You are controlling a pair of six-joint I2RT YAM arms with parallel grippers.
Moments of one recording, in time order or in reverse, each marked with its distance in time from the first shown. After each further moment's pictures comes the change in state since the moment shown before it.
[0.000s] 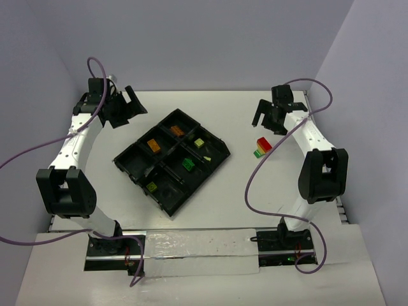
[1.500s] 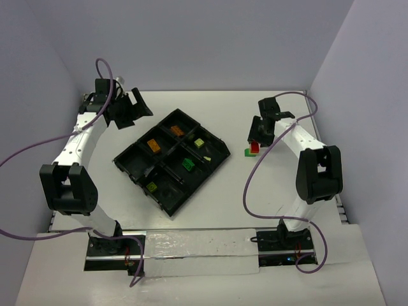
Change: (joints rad) left arm -0.036 0.031 0.000 0.002 0.025 0.004; right arm 0.092 0.006 -0.128 0.007 0.002 0.038
